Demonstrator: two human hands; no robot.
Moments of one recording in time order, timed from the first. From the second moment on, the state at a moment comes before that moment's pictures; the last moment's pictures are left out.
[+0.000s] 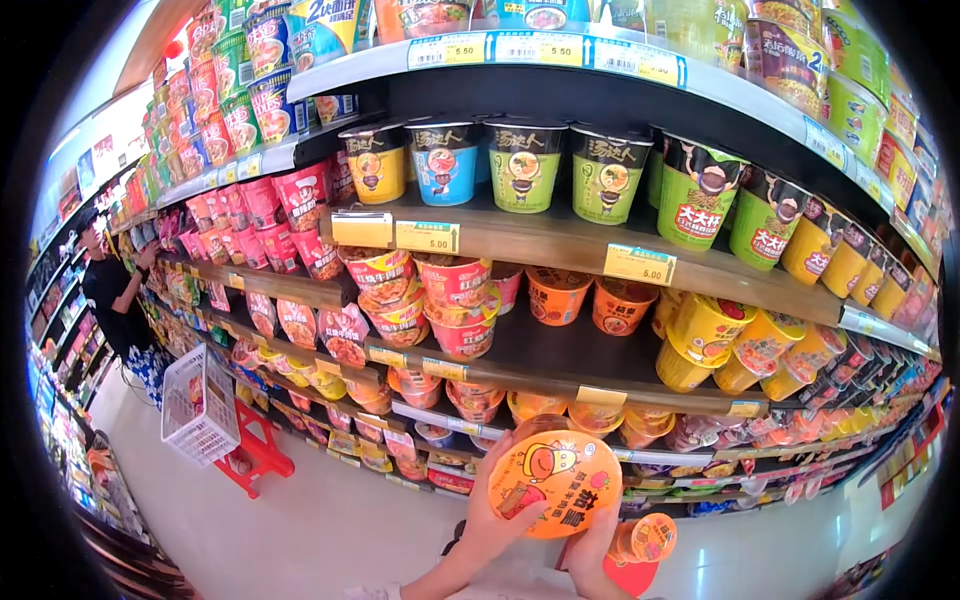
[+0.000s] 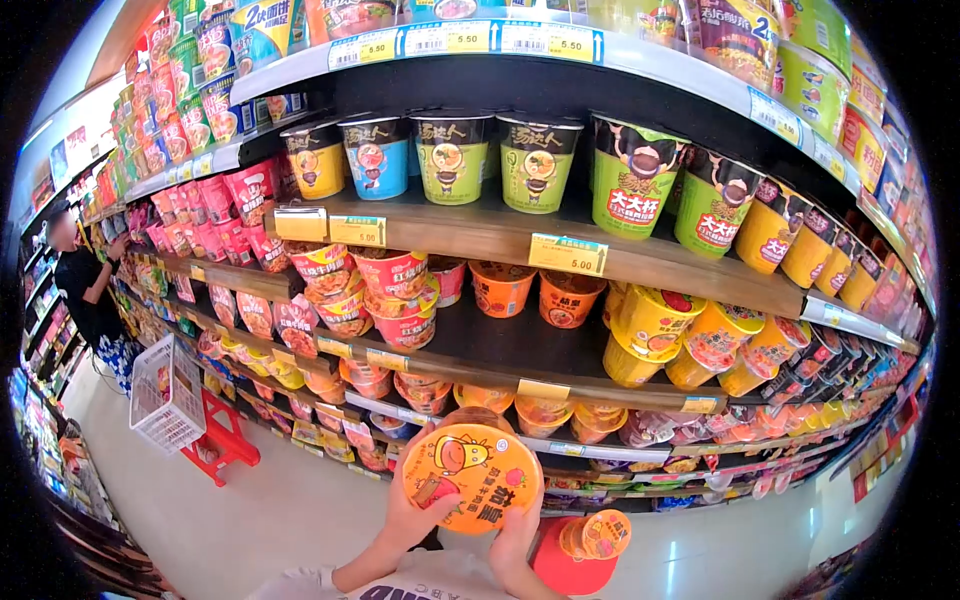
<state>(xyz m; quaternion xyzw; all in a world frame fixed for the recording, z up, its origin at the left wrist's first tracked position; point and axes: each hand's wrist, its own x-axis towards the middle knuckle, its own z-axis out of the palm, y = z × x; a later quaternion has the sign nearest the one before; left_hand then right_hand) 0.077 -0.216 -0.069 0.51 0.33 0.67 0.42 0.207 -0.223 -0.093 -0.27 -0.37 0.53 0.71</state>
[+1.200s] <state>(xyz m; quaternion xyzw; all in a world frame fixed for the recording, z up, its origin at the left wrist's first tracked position) 0.101 -0.246 -0.070 0.58 0.41 0.66 0.24 0.233 -0.248 -0.056 -0.46 -0.50 0.44 0.59</state>
